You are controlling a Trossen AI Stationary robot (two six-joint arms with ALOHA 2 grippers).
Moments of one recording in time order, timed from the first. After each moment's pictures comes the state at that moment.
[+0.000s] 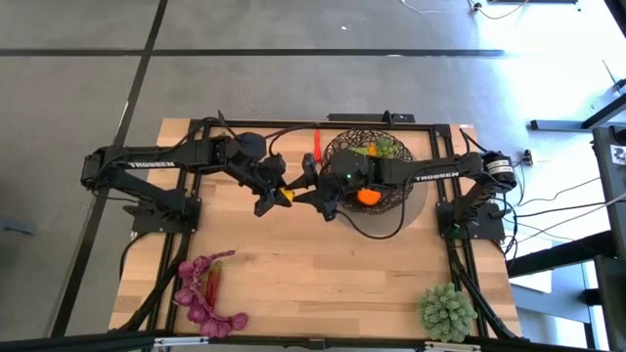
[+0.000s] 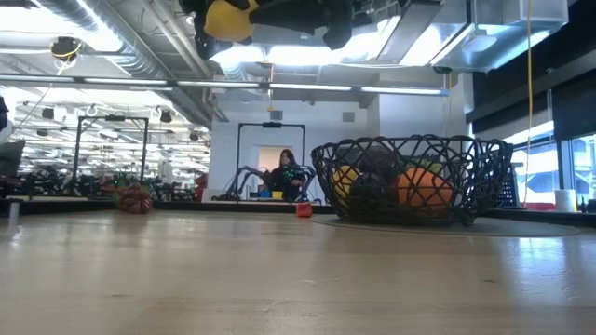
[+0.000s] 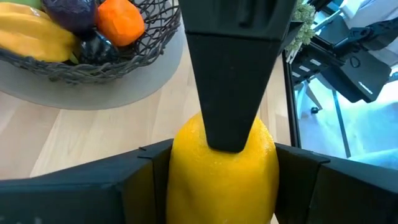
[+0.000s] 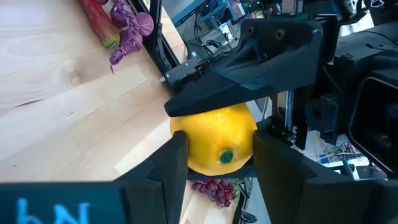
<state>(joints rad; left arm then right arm) 0.13 1.24 1.13 -0.47 0.32 -0.36 -0.01 1.69 1.35 0.02 -0.11 -1.03</state>
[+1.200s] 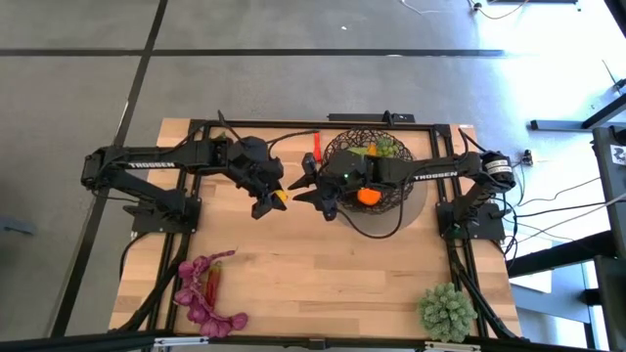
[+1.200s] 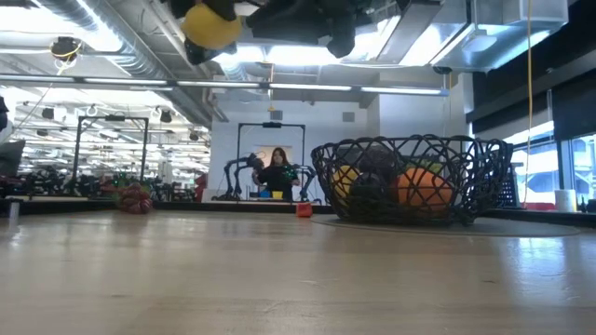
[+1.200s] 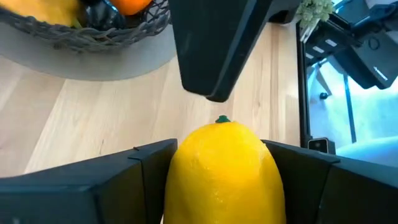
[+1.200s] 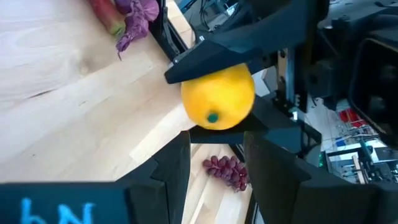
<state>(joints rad) 0.13 1.24 1.13 -0.58 0.30 -0.36 -0.01 1.70 1.35 -0.04 -0.09 -0.97</state>
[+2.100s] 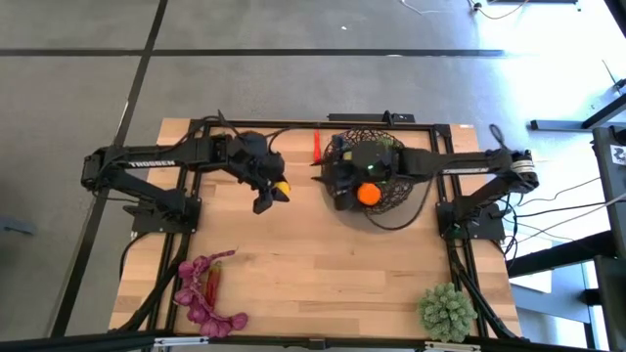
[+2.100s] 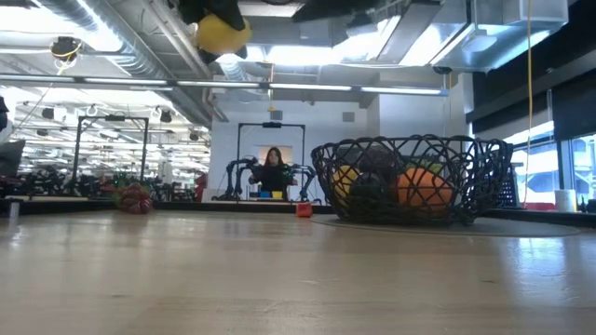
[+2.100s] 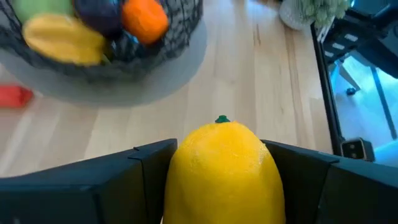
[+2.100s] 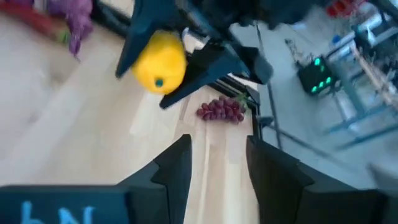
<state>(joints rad) 0.16 1.24 1.13 -0.55 0.24 -0.20 -0.01 1.53 1.35 -0.25 0.16 -0.54</state>
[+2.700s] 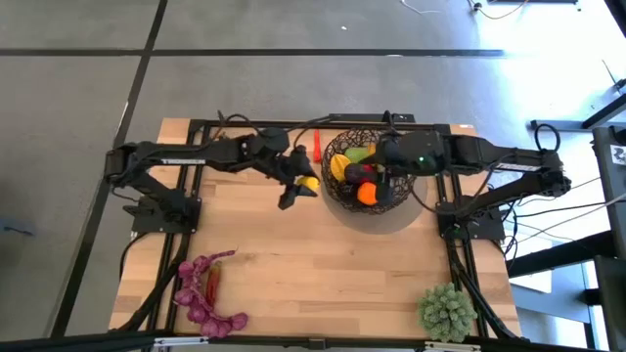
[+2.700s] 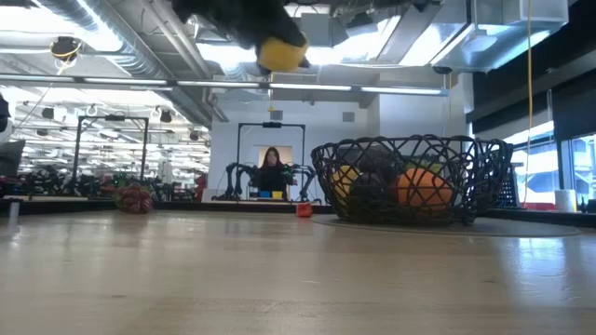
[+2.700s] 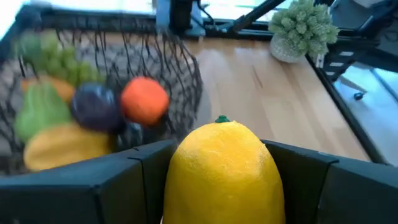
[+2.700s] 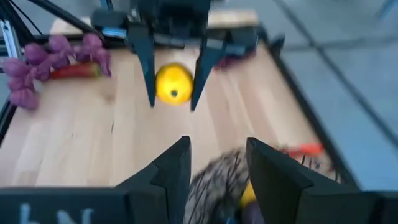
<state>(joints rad) 0.21 1.44 1.13 -0.16 0.33 0.03 -0.01 1.21 1.35 -0.71 0.16 0.06</state>
